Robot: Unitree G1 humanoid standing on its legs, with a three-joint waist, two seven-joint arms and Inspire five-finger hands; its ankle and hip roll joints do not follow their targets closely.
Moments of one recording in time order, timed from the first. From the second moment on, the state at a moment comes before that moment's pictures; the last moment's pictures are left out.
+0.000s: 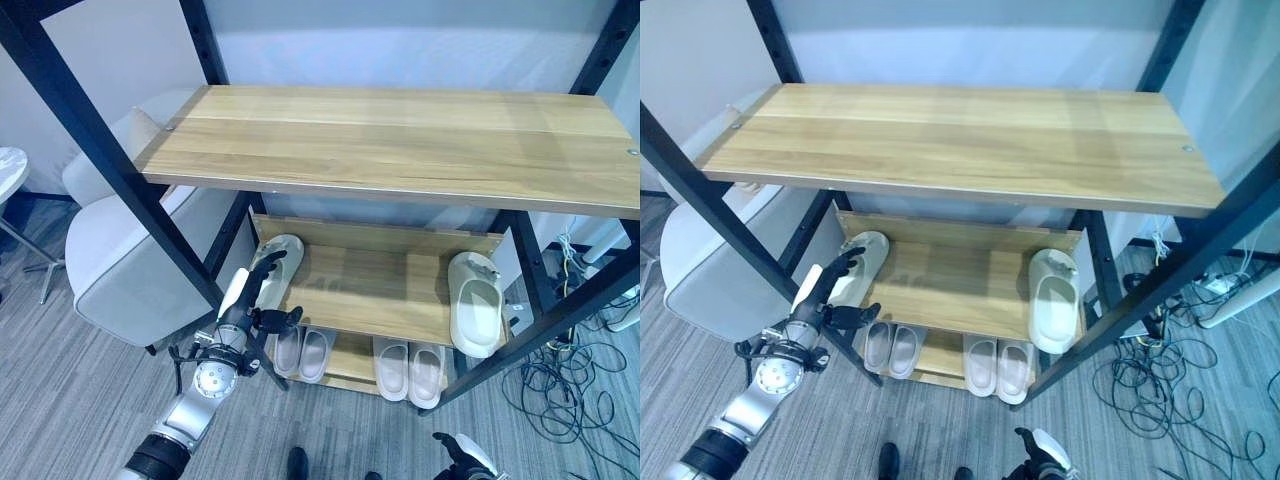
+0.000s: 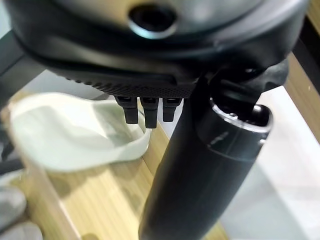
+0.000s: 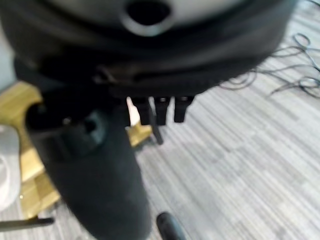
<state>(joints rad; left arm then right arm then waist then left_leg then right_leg) -0.16 0.49 -0.34 0.23 0.07 -0.14 0.26 0.07 -0.34 0.35 1.01 -0.34 -0.06 -0.22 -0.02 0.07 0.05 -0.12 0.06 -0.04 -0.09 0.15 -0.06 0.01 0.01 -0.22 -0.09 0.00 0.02</state>
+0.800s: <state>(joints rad) -0.33 0.59 -0.40 0.48 0.39 -0.12 0.34 0.05 -0.35 0.38 1.01 -0.34 -0.06 -0.22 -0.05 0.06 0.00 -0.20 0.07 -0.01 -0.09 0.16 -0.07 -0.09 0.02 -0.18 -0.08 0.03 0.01</state>
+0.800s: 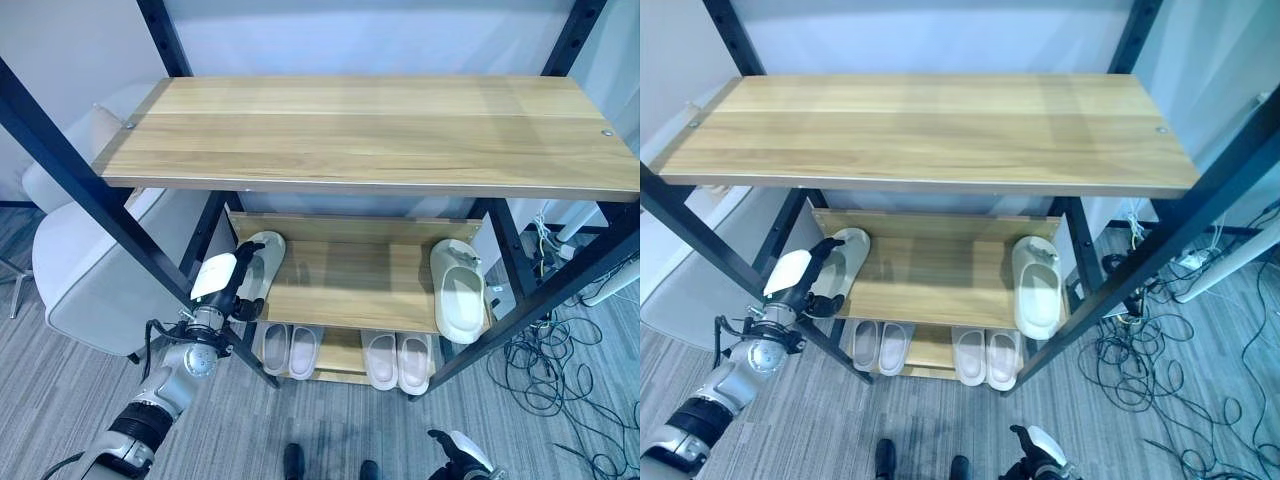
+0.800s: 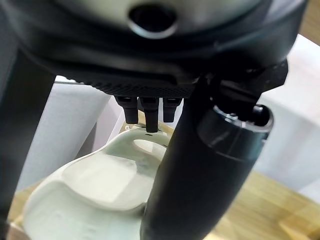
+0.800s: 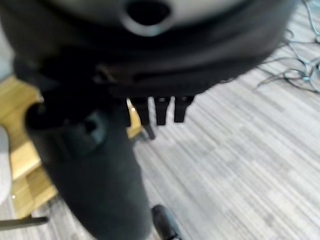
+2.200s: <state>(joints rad) -0.47 0.53 -0.47 0.41 0.29 -0.12 0.33 0.03 -0.34 0.40 1.01 -0.34 -0.06 -0.22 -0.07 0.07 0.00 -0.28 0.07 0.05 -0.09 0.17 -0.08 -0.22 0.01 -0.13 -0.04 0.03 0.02</state>
